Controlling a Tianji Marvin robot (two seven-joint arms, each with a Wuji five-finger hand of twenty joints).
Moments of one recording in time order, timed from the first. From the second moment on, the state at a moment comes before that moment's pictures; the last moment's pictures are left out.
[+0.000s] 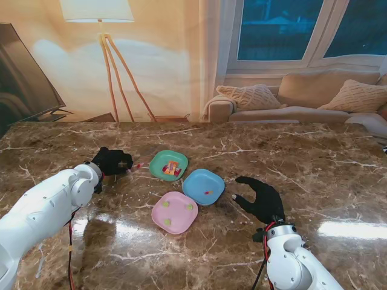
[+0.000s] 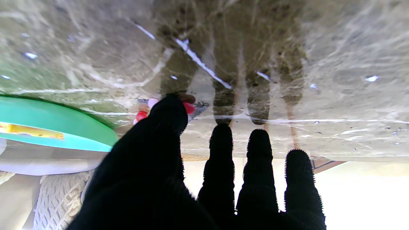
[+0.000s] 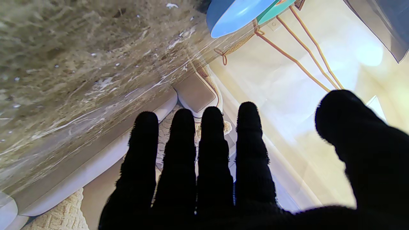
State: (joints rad) left arm 0.85 -1.10 -0.61 -0.61 0.64 -0.20 0.20; right arm -1.75 -1.17 1.25 -1.52 -0.62 -0.09 -0.46; left_hand 0.98 -0.35 0.37 -0.05 0.53 -0.23 0.94 0.64 0.49 0.07 0.43 0.57 0.38 0.10 0.33 0.55 -0.02 0.22 0.68 0.57; right_hand 0.21 -0.51 0.95 -0.06 0.62 -0.07 0.29 0.47 0.70 0.00 0.15 0.27 0.61 0.00 0.17 0.26 0.30 0.05 0.74 0.33
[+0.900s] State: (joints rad) left arm 0.77 -1.15 -0.45 -0.42 0.56 -0.34 0.31; right arm -1.74 -1.18 1.24 -1.52 -0.62 -0.09 -0.45; left_hand 0.94 -0.30 0.35 -0.08 0.51 -0.28 0.84 0.87 0.43 0.06 0.39 0.87 0.38 0.11 0.34 0.56 -0.02 0.22 0.68 0.57; right_hand 0.21 -0.51 0.95 -0.06 0.62 -0.07 0.29 0.47 0.70 0.00 0.15 0.27 0.61 0.00 0.17 0.26 0.30 0.05 0.74 0.33
